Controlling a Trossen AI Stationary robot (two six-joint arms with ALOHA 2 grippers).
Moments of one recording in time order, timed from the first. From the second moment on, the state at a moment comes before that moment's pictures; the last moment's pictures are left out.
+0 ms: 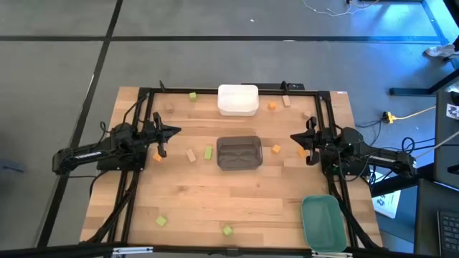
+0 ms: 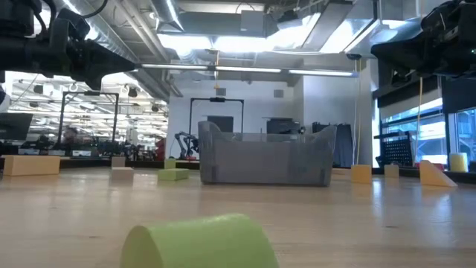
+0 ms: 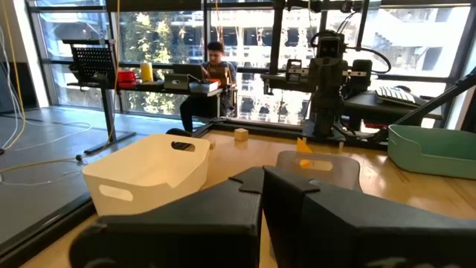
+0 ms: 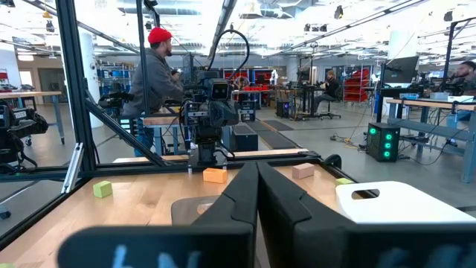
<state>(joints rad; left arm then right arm) 0.28 0.01 0.01 0.14 -0.04 -0.05 -0.19 0.02 0.01 0.19 -0.10 0.04</state>
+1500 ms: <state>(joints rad) 0.28 0.06 0.27 -0.26 -0.14 -0.03 -0.19 0.02 0.01 0.19 -0.10 0.04</state>
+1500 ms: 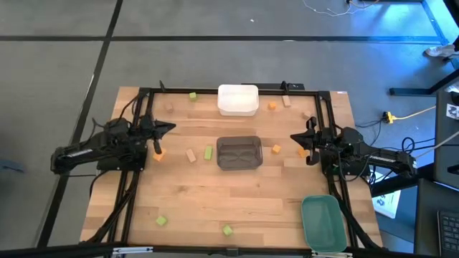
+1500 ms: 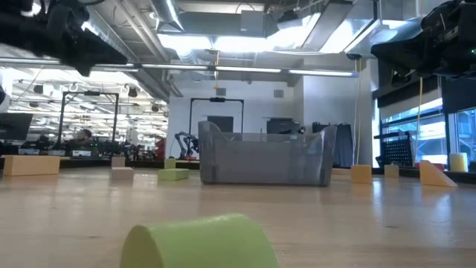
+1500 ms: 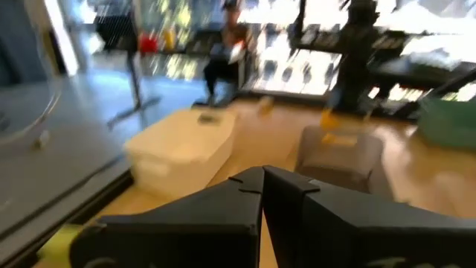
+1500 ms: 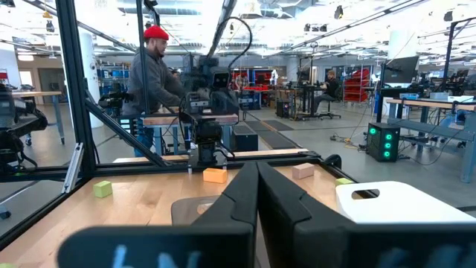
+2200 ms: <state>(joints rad) 0.28 0.80 0.89 -0.84 -0.08 -0.46 -0.19 0.02 0.01 0.19 -0.10 0.04</state>
